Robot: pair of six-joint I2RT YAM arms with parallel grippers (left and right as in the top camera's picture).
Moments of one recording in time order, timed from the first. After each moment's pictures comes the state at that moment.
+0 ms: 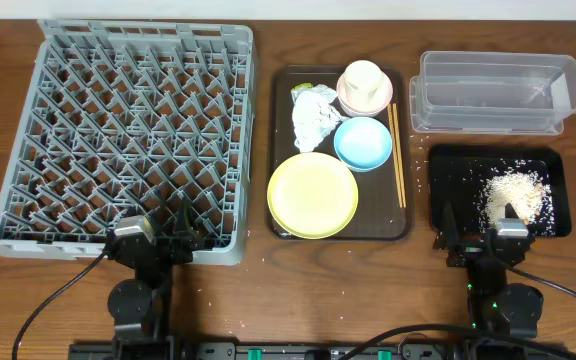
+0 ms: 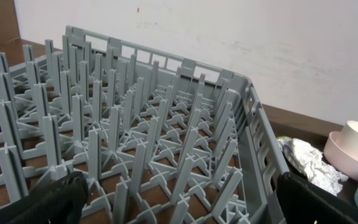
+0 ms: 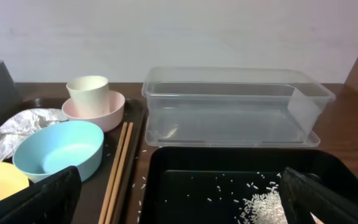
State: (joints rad) left arm 0.07 0.01 0.01 -0.10 0.01 -0.24; right arm -0.02 0.01 0.01 -0.07 0.01 0.03
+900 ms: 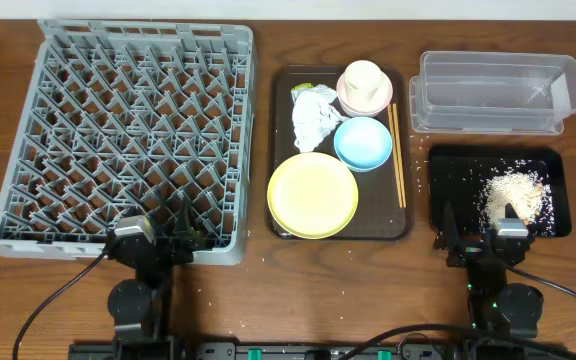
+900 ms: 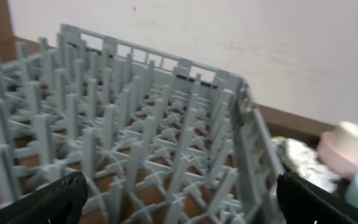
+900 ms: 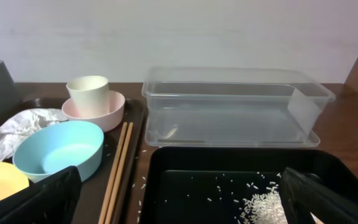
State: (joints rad) left arm 0.07 0.01 0.01 -0.10 0.04 -0.28; right arm -0.02 0.01 0.01 -0.07 0.01 0.03
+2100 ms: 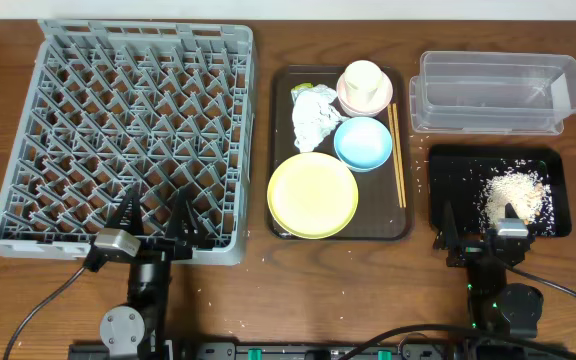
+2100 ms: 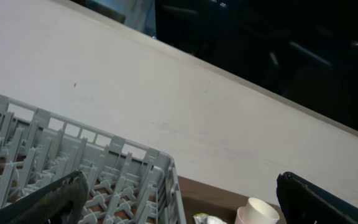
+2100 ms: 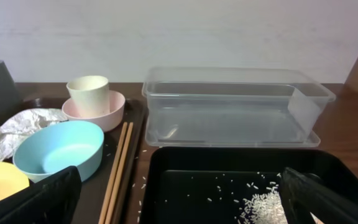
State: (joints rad) left arm 0.07 0.02 0.01 0.28 0.15 -0.46; right arm -0.02 0.01 0.01 -0.07 0.01 0.03
